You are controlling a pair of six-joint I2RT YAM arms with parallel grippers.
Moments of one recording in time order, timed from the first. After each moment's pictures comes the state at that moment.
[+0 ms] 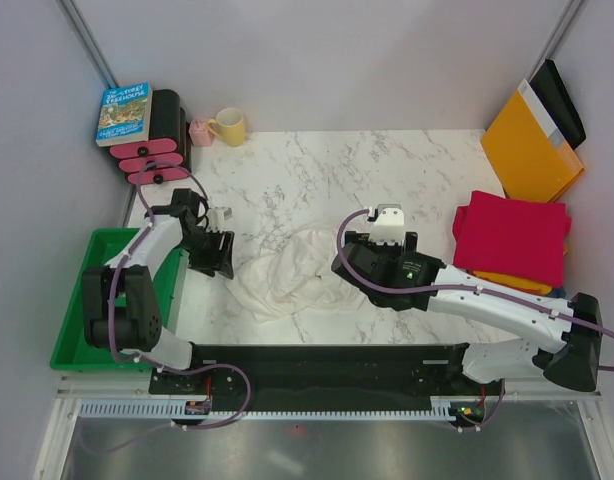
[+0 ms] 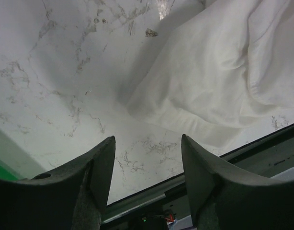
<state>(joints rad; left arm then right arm) -0.01 1.50 1.00 -0.89 0.33 0.20 1.11 1.26 1.13 -0.91 0.91 0.92</state>
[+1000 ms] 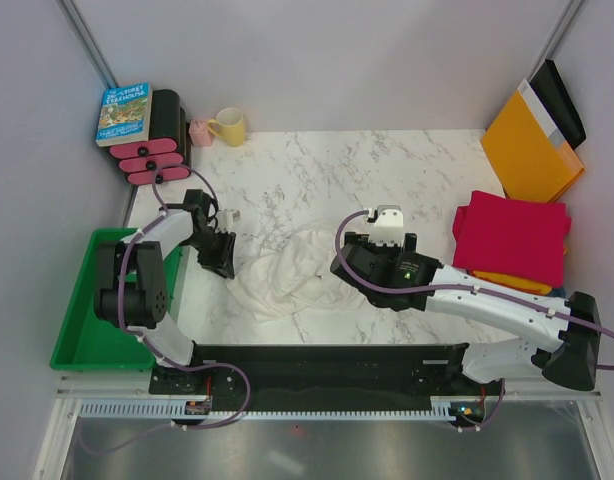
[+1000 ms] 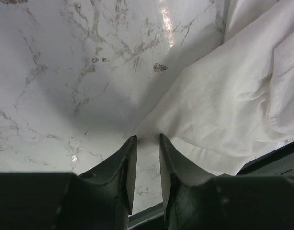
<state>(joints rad) -0.04 1.67 1.02 -0.80 0.33 0.19 1.11 1.27 1.12 -0.91 0.91 0.94</state>
